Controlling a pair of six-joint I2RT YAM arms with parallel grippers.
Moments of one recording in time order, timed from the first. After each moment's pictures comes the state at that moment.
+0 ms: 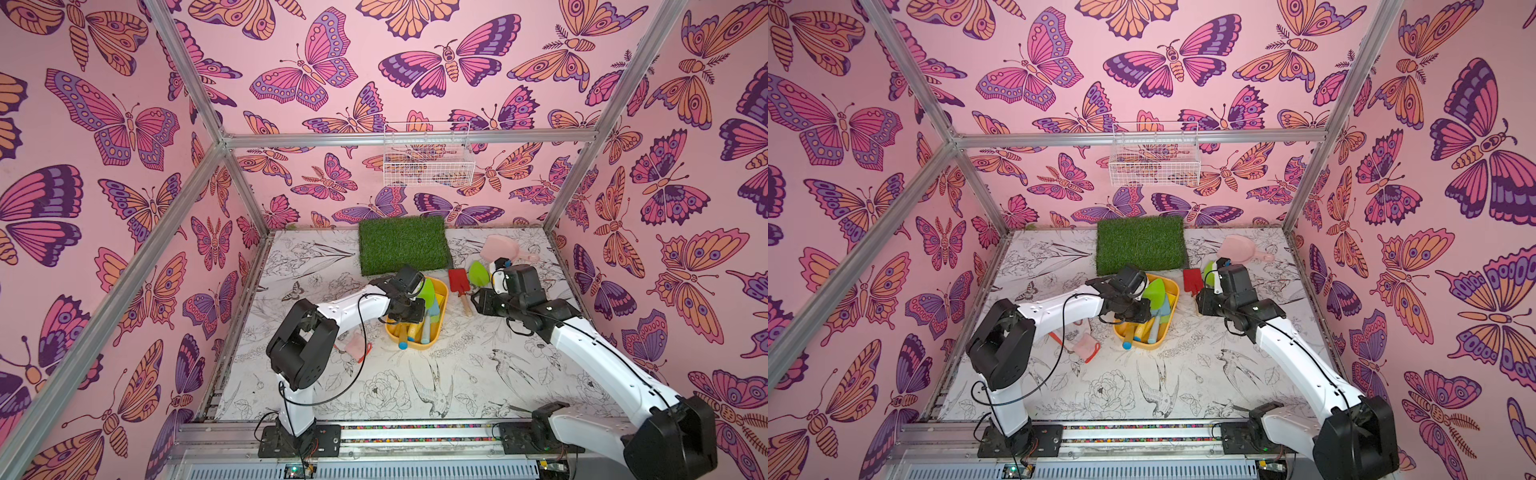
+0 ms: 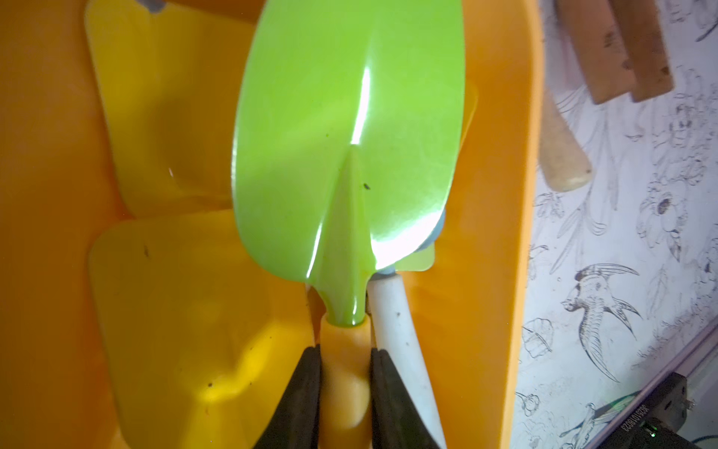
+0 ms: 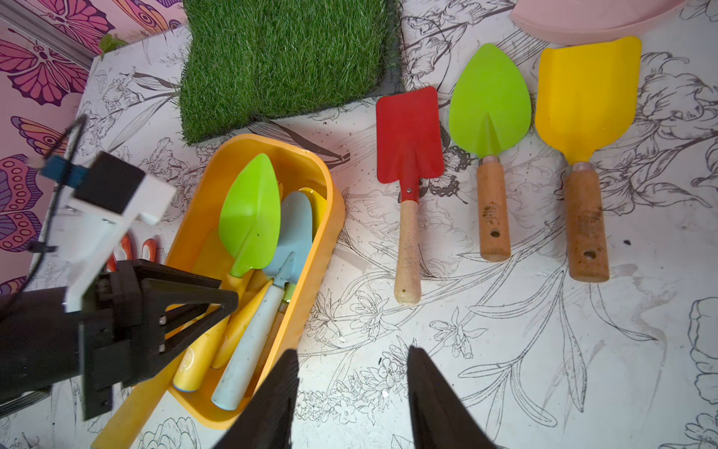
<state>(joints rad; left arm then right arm) -0.71 1.85 1.31 -0.52 0.19 -0.48 0.41 1.15 0.88 -0.51 -0.10 0.41</state>
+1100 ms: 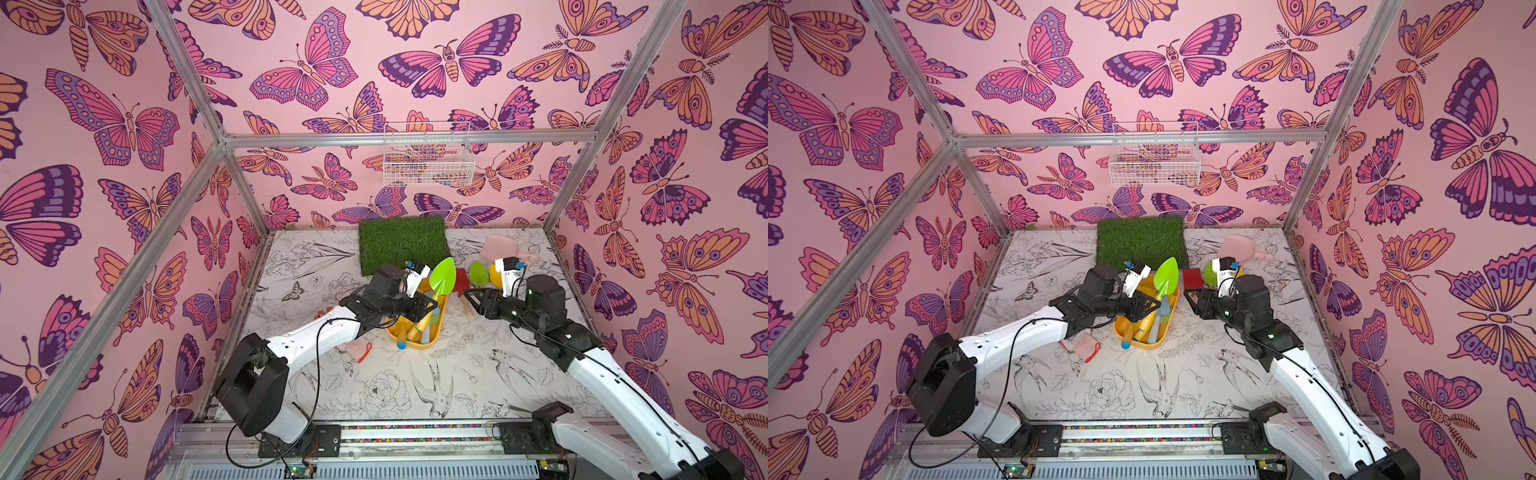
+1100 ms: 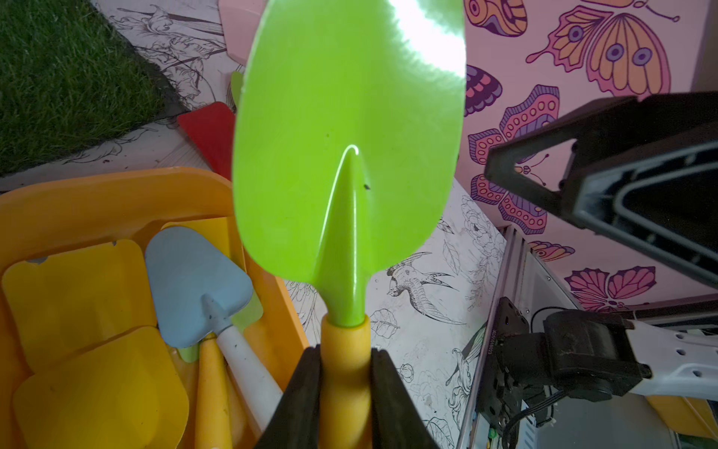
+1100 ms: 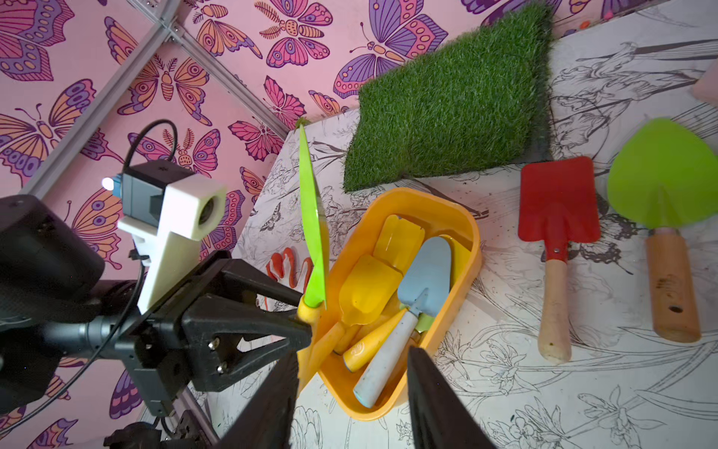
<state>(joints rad) -0.71 1.52 1.03 -0.05 0.46 -0.33 0.43 0.92 0.75 -0.24 -0.37 0.52</state>
